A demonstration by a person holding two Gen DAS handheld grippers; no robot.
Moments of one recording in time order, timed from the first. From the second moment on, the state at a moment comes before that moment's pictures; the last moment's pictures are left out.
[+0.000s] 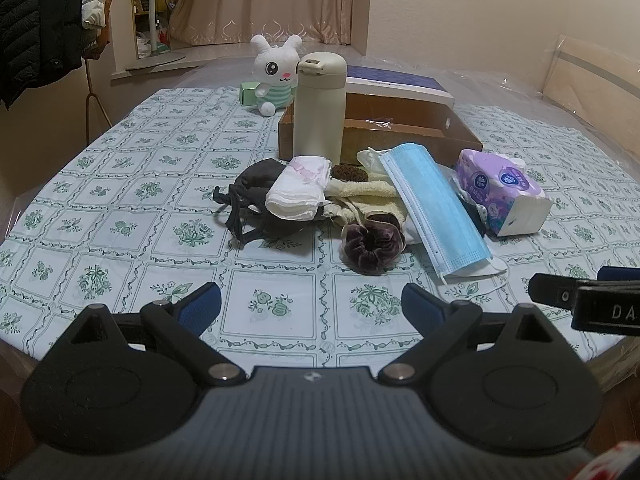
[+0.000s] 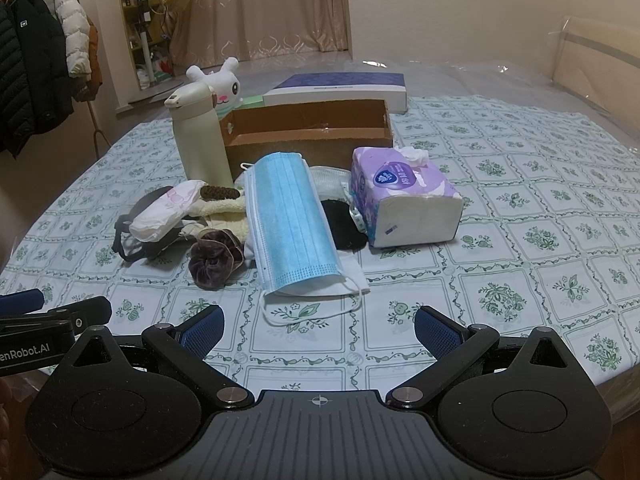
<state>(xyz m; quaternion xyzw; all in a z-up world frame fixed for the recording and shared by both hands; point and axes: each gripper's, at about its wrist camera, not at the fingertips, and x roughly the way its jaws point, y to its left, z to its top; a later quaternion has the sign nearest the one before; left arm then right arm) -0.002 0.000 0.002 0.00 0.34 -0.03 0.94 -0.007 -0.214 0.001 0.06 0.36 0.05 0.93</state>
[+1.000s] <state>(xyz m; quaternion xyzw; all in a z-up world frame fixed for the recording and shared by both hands) 0.036 0.005 0.005 0.02 0.33 -0.04 0.94 0.021 -0.211 0.006 0.05 0.34 0.06 0.94</state>
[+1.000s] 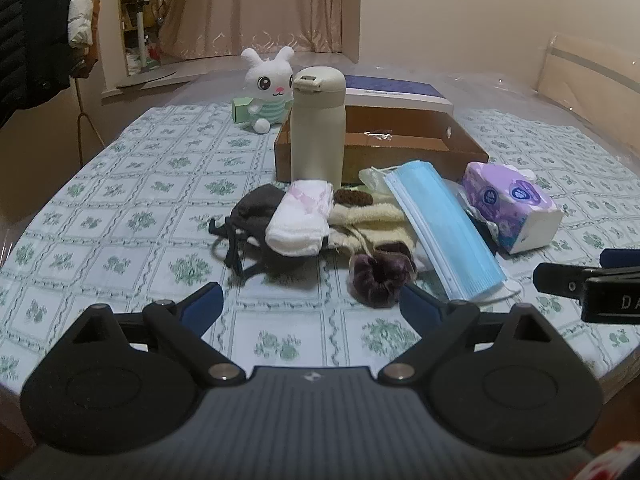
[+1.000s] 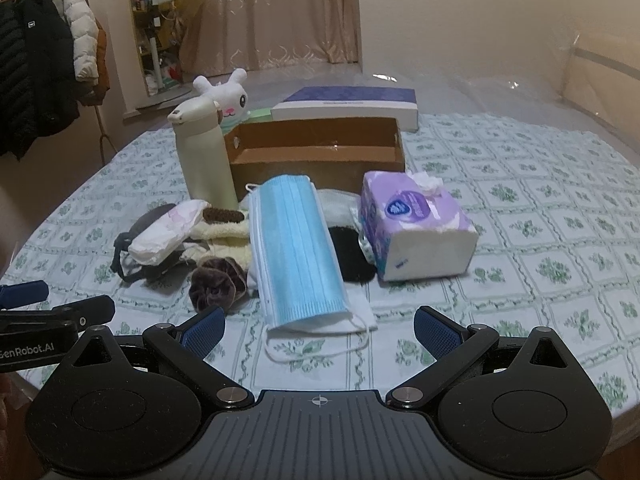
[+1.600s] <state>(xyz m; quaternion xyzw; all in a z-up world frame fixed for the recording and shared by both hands) 0.107 0.008 -0.008 0.05 0.33 -0.06 0.94 0.079 -0.198 -0.006 0.03 0.32 0.08 0.94</state>
